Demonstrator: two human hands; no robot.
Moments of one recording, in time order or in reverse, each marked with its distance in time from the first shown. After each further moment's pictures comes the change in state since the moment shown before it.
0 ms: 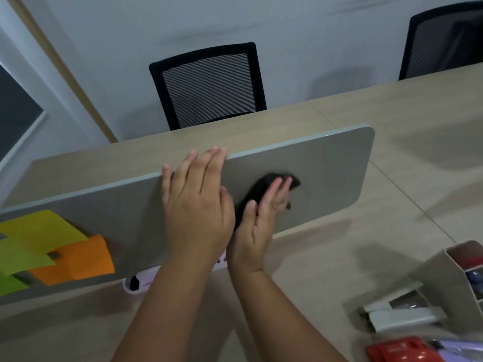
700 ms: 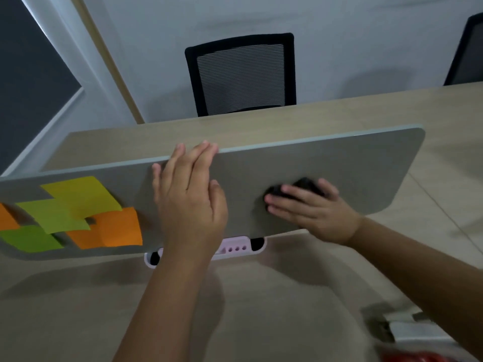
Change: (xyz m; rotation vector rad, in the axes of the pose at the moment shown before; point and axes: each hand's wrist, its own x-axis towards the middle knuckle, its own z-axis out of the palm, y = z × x) left_hand -0.021 -0.036 -0.020 -0.076 0.133 -0.187; right_hand 0.112 0.054 -0.090 -0.928 -0.675 -1.620
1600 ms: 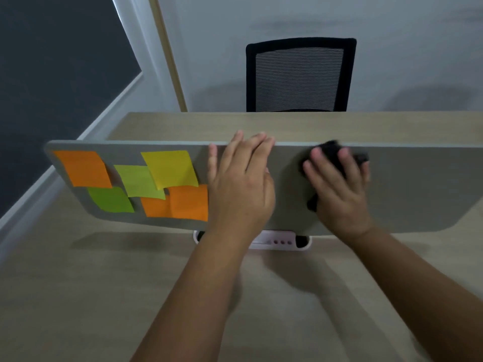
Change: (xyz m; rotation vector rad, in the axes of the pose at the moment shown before) left_hand 0.004 -0.038 -0.027 0.047 -0.019 0.052; right_hand 0.104 -0.044 -0.006 0.090 0.261 0.397
